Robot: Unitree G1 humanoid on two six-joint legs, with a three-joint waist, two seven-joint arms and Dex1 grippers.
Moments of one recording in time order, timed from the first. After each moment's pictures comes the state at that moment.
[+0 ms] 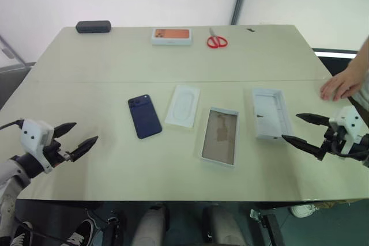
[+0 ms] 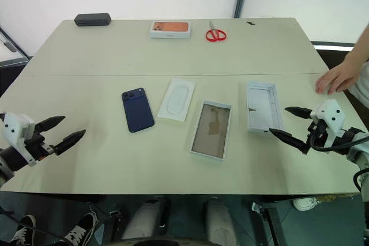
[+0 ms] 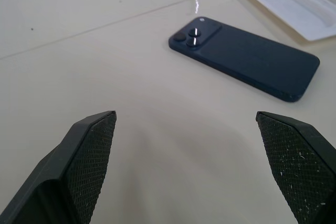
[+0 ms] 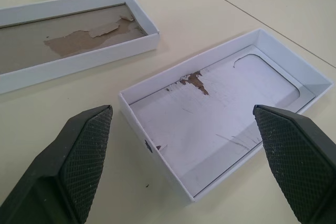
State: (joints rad) left arm 0.16 0.74 0.52 -0.14 -0.52 0.30 -0.85; right arm -0.02 -0.89 -0.41 0.10 0.42 0.15 1.15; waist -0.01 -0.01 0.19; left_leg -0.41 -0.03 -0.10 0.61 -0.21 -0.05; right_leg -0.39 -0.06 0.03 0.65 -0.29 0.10
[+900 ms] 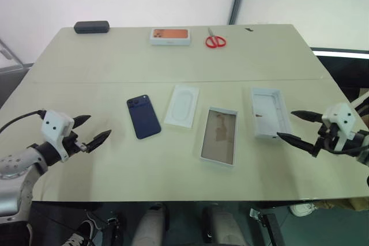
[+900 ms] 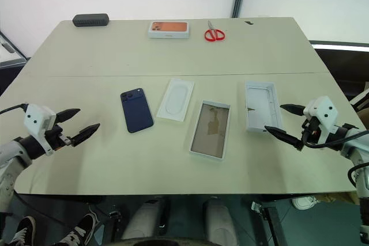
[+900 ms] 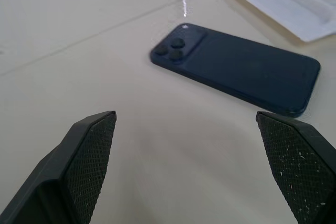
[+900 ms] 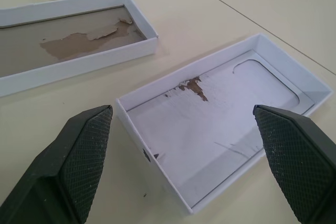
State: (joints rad) left arm 0.03 0.72 0.37 -0.12 -0.44 0.29 -0.80; right arm -0.07 -0.89 -0.35 0.07 0.40 0.16 1.11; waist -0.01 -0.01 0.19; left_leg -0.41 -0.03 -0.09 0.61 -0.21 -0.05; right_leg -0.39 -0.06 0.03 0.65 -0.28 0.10
